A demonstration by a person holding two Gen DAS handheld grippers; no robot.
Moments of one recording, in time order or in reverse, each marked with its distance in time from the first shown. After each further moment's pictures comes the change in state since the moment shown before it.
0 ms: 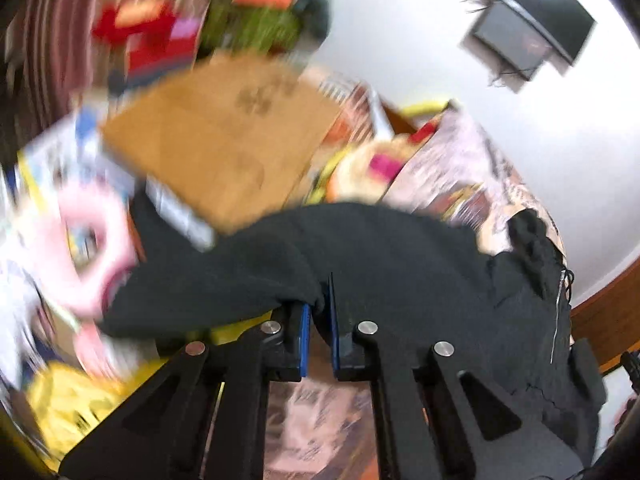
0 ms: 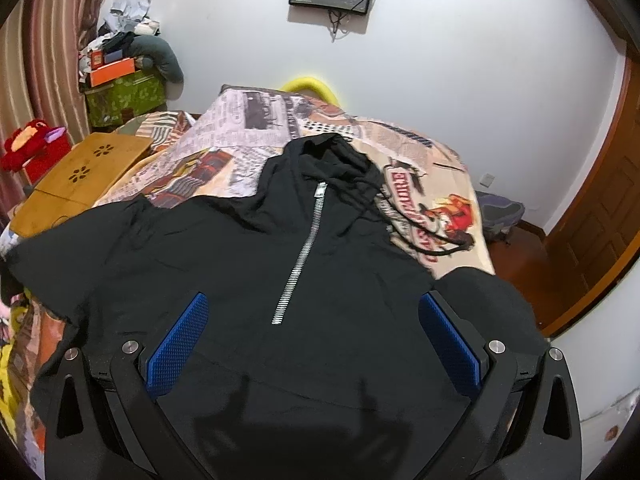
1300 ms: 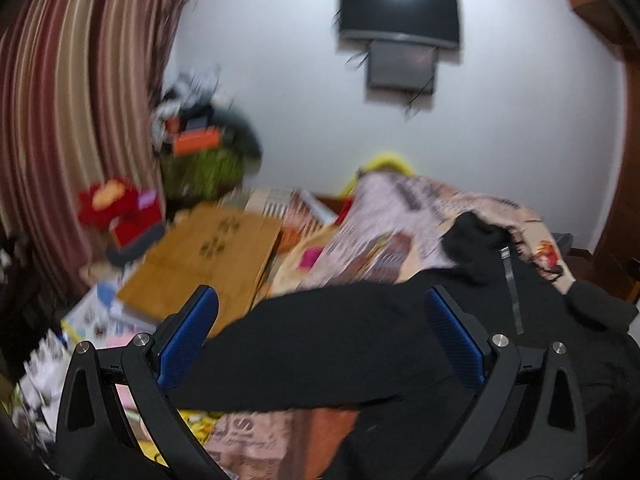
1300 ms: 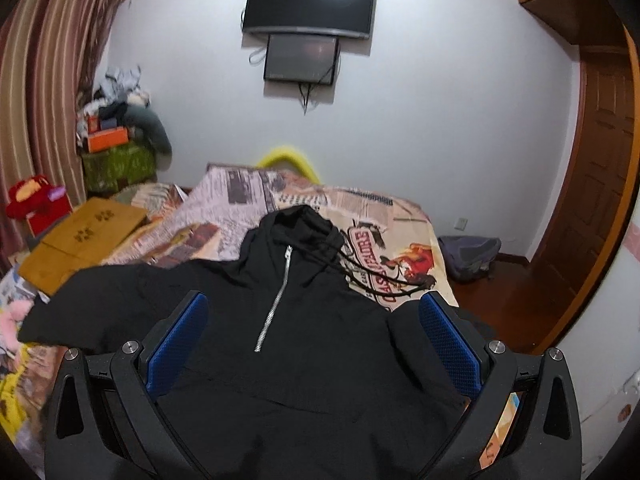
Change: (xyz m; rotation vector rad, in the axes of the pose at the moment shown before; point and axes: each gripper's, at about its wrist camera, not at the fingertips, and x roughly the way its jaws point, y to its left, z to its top) left arm -0.112 -0.128 -0.034 0.364 -0.292 0.047; right arm -0.064 -0.012 -0.031 0.085 -0.242 -0.041
